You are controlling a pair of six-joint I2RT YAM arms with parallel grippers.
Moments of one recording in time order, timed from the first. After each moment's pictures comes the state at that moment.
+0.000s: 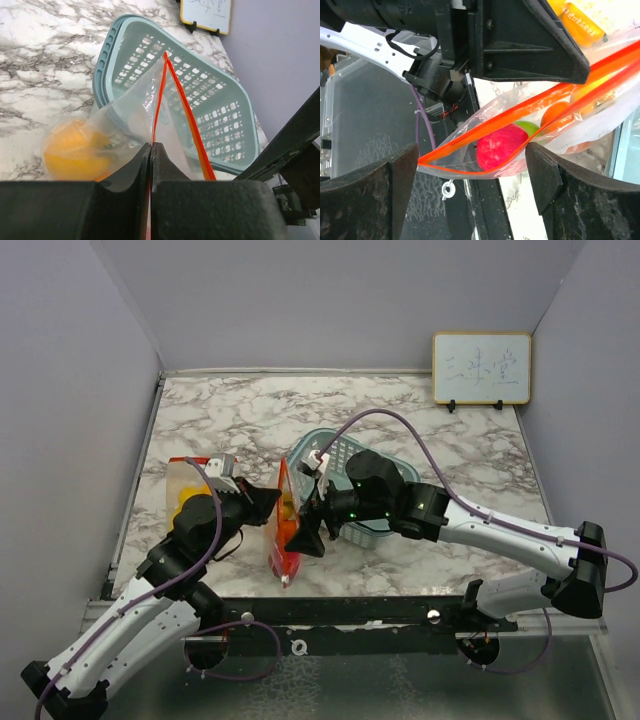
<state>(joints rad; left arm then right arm) -0.70 0.50 0.59 -0.29 -0.13 -0.65 1.12 1.33 1.16 -0.22 -0.35 0.27</state>
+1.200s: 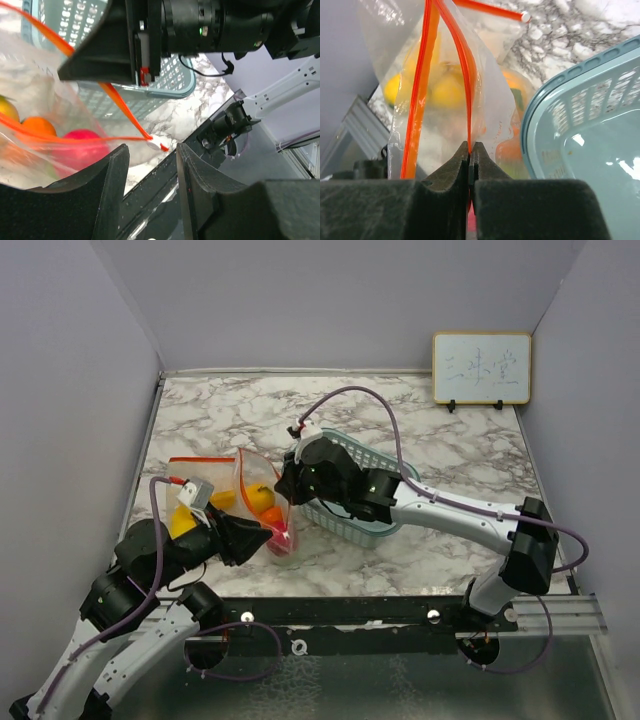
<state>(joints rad) -0.70 0.29 0.83 -0.69 0.19 -0.55 1.11 1.60 1.37 -0.24 0.15 0.52</state>
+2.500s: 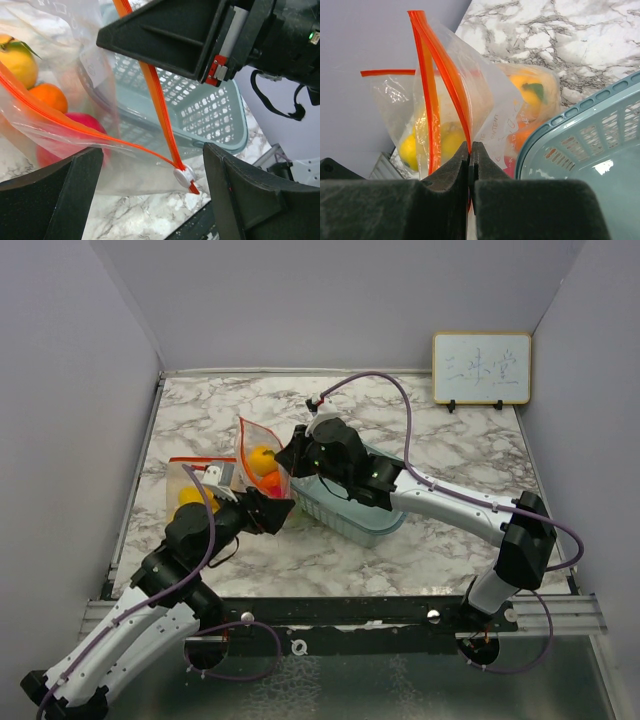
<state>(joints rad) -0.70 0.42 0.56 -0.29 -0.04 -0.61 1.01 1.64 1.38 -0.04 0.19 0.64</state>
